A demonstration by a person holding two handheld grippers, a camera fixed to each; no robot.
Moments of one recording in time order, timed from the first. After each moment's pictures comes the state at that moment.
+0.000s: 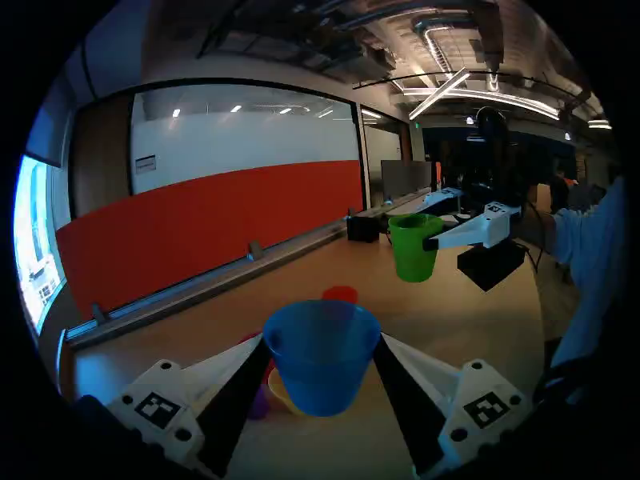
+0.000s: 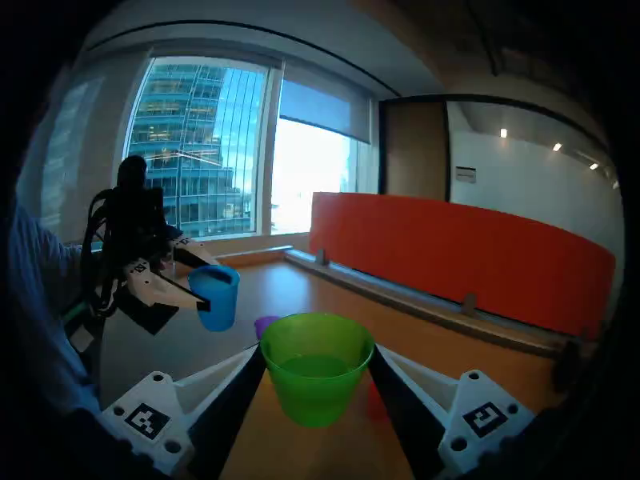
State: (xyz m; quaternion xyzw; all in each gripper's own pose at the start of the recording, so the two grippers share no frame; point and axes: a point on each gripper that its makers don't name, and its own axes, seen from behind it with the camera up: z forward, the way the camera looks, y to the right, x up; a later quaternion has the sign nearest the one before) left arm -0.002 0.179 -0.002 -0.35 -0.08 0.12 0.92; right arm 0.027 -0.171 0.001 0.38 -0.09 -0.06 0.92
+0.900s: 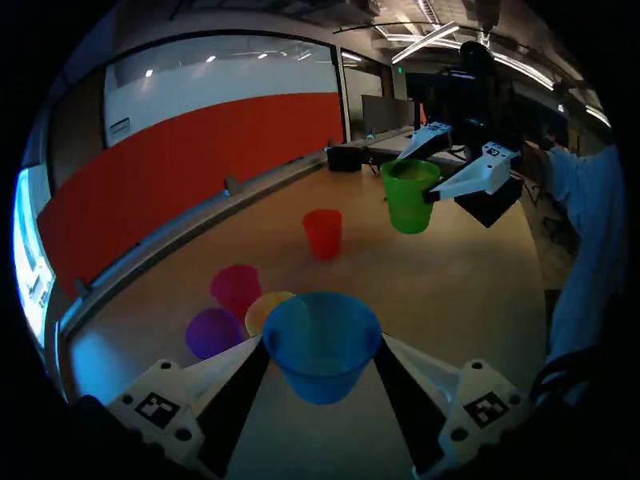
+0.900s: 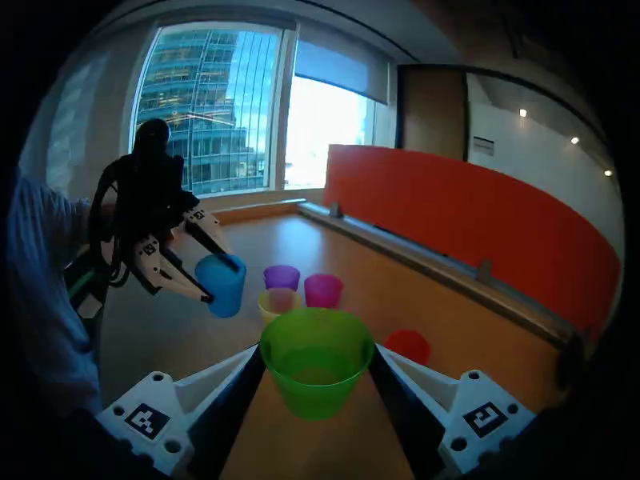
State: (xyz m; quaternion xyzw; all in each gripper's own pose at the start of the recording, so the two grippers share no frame) left arm -0.087 0.172 -0.013 -0.38 -0.21 0.18 0.88; right arm -0.031 -0.163 -0.008 0.40 -0.17 -0.11 0.89
